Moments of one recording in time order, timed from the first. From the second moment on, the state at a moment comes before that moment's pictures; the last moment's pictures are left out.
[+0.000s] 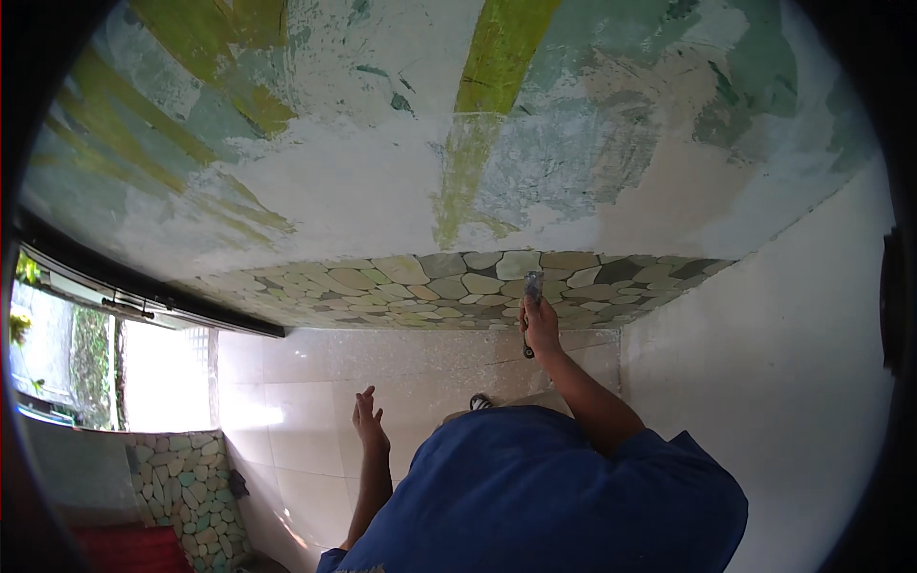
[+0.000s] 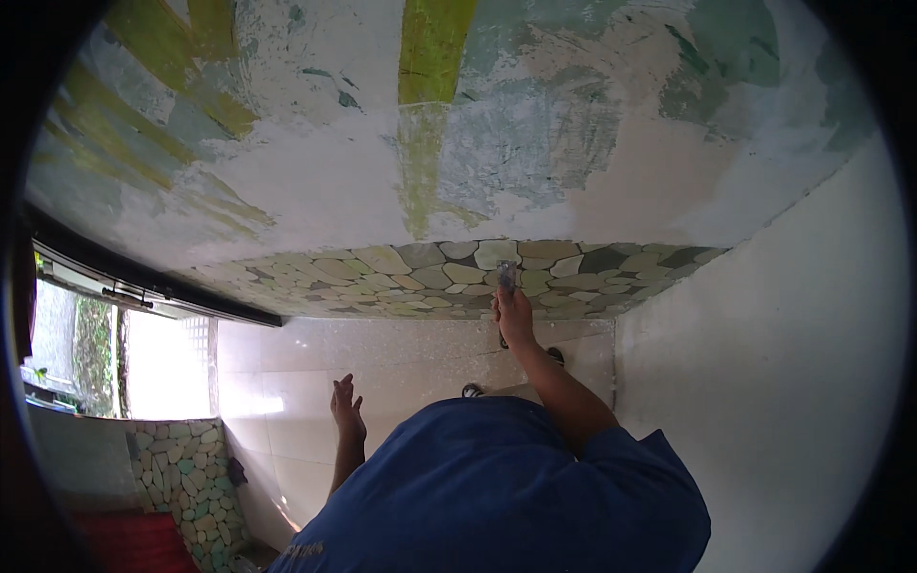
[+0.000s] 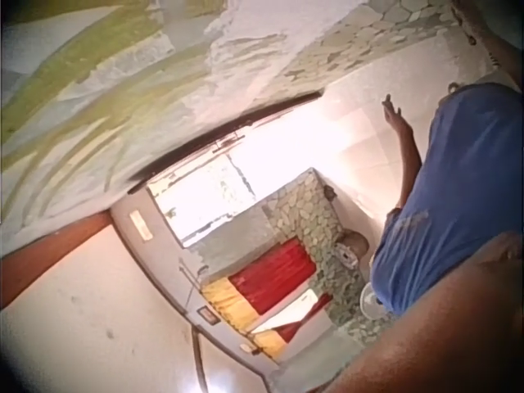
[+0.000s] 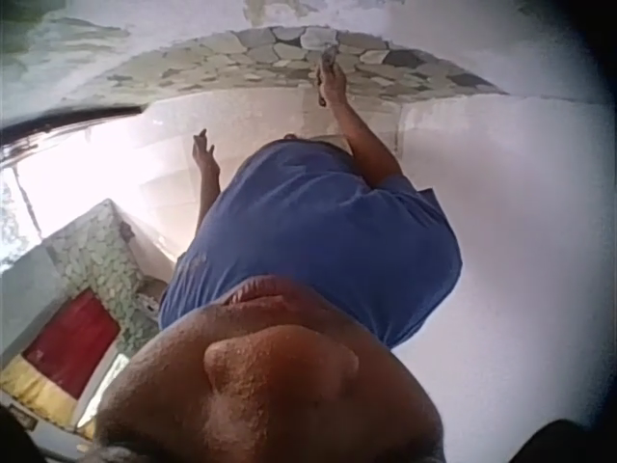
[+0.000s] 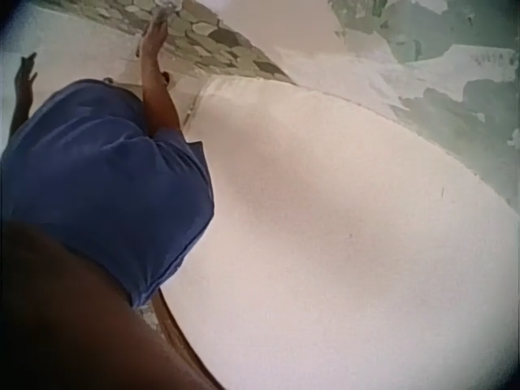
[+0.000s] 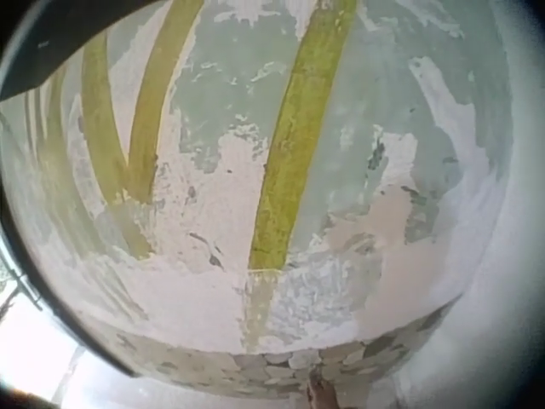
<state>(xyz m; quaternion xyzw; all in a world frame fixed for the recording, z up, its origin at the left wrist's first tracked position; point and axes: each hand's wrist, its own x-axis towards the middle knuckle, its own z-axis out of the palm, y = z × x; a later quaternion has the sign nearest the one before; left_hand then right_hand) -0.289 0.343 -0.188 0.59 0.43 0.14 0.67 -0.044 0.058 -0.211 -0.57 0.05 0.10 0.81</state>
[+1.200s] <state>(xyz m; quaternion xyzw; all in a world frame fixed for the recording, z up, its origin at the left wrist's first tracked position) -0.299 0.338 -0.194 0.57 0.39 0.13 0.71 0.002 0.072 -0.176 -0.71 0.02 -0.08 0.69</state>
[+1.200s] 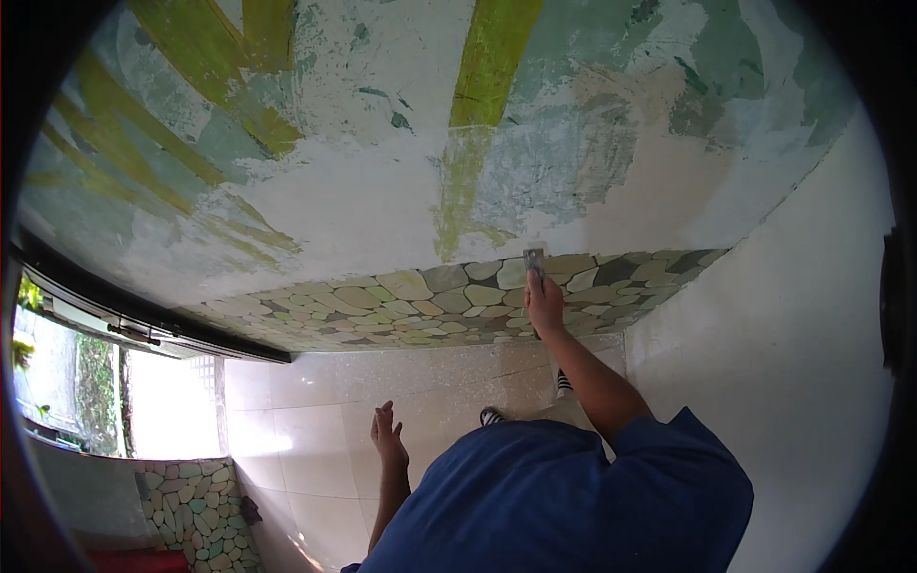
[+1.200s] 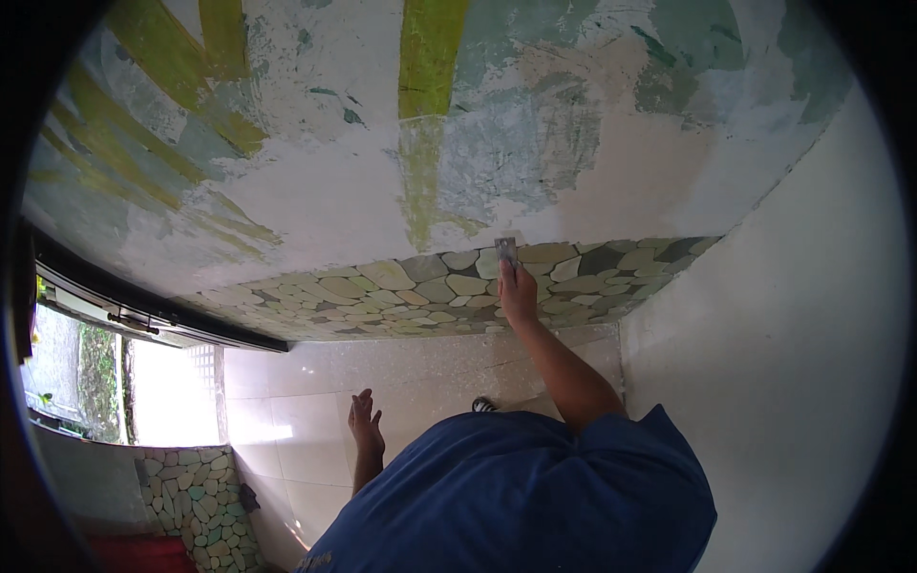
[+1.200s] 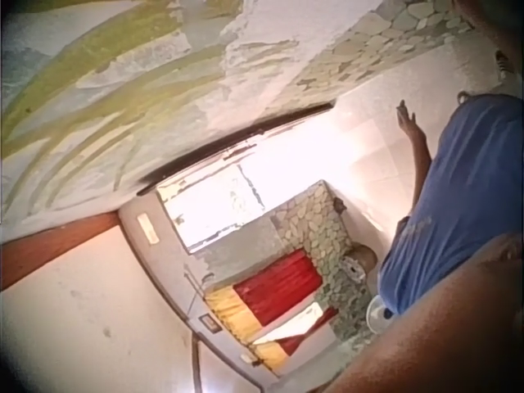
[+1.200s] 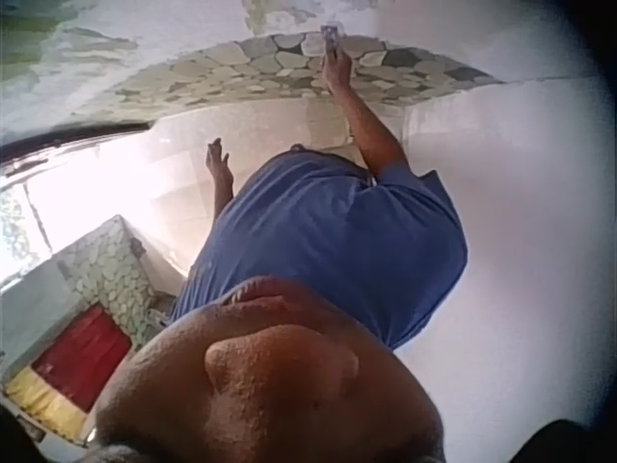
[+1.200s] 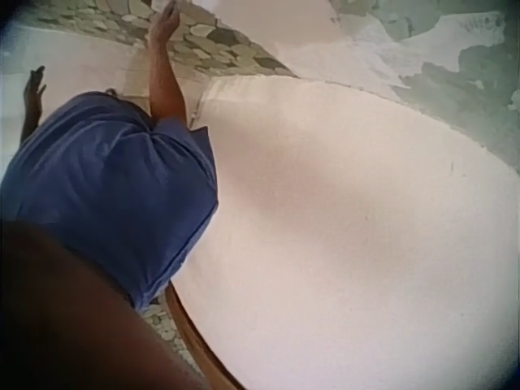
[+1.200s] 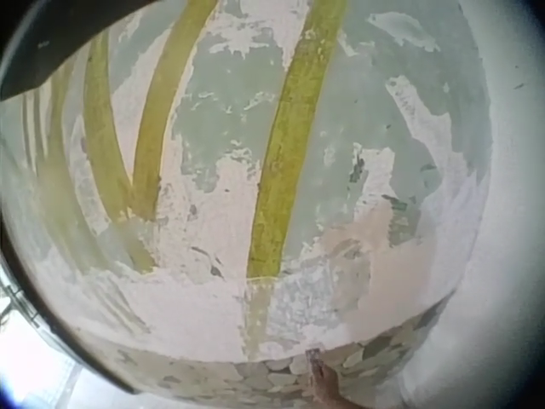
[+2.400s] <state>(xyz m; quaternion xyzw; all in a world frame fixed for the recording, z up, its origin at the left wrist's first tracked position) -0.312 0.316 -0.202 0.55 0.41 0.15 0.71 0.025 0.064 -0.144 -0.69 0.03 -0.14 0.71</state>
